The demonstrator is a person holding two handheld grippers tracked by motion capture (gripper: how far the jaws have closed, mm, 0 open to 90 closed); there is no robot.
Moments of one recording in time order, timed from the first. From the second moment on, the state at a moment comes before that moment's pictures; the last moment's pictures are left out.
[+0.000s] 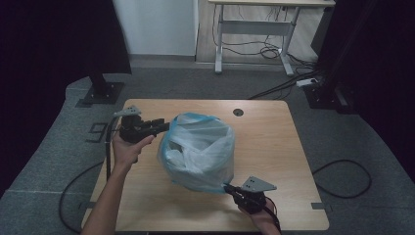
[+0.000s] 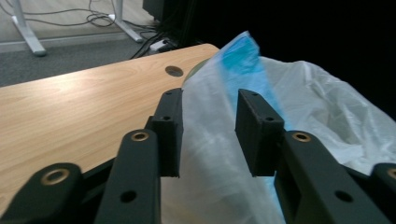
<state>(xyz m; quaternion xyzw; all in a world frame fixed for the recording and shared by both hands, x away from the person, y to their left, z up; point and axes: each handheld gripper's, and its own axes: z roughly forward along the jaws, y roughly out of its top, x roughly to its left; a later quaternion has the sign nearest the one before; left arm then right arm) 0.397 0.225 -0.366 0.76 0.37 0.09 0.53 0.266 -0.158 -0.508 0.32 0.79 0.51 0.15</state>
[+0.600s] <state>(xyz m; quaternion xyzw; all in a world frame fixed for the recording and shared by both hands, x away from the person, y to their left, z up) 0.391 0.198 -0.360 0.79 0.38 0.16 0.45 0.265 -0.158 -0.508 0.32 0.79 0.51 0.16</state>
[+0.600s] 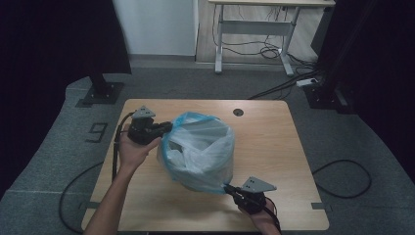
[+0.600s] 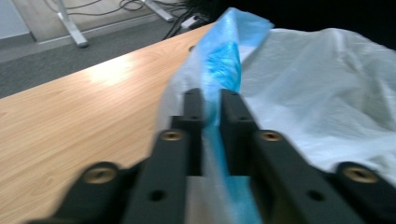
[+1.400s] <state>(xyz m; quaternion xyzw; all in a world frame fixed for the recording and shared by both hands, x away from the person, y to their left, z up) 0.419 0.216 -0.384 0.78 0.42 0.17 0.44 0.272 -0.160 -0.492 0.32 0.77 0.52 0.17</state>
